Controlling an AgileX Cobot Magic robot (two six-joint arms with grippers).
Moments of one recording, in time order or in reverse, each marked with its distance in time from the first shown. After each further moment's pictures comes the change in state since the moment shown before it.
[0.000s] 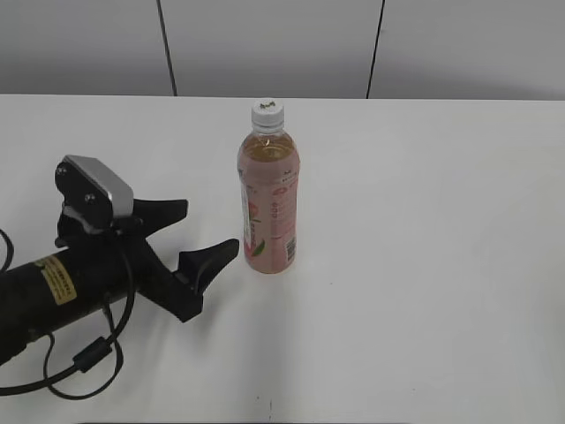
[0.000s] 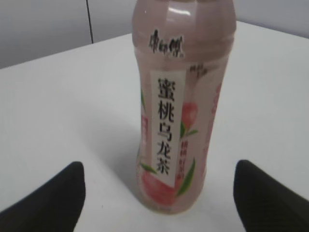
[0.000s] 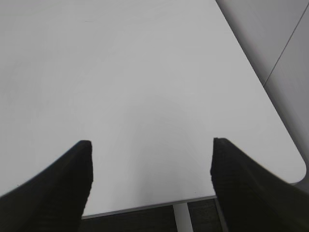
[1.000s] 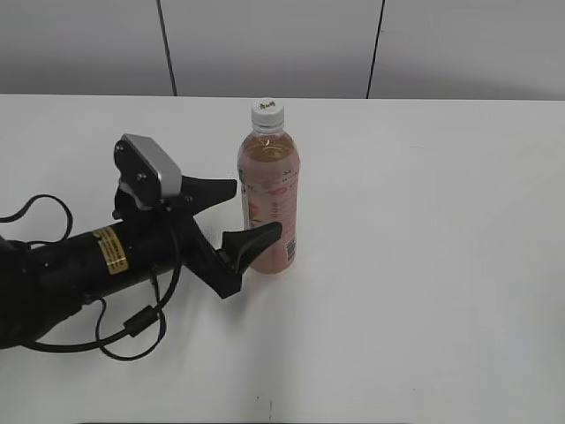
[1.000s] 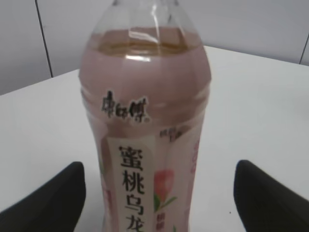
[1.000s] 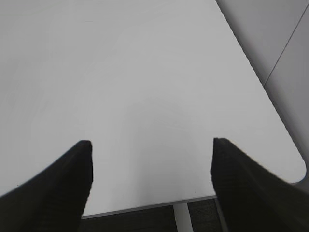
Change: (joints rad) left arm -0.001 0.113 -0.209 0.156 -0.008 -0.049; right arm 0.000 0.000 0.000 0.000 0.000 0.000
